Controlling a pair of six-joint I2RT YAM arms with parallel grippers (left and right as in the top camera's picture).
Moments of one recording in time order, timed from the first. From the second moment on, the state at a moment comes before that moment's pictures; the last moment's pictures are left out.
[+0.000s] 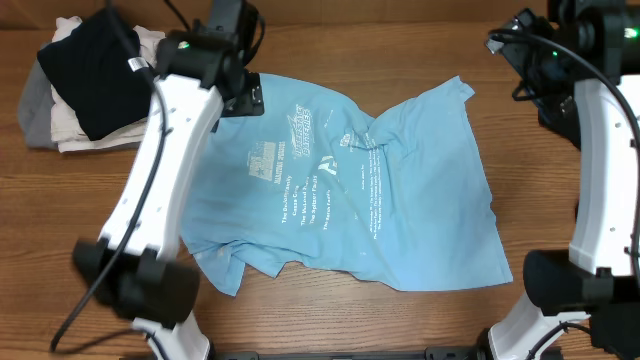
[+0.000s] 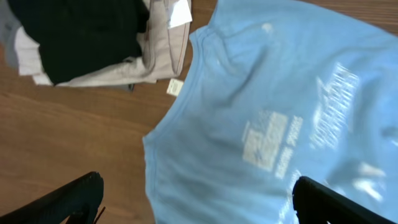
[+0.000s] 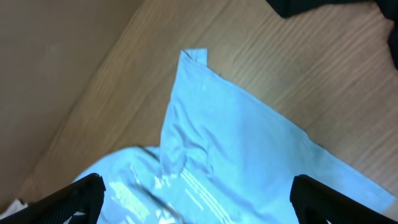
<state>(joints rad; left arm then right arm) -0.26 1.85 2.01 -1.39 -0.35 -0.38 0.03 1.87 2.39 -1.62 0.10 0.89</state>
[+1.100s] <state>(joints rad) -0.26 1.15 1.34 -1.66 -0.08 -0.69 0.03 1.20 1.57 -1.61 -0.09 0.76</state>
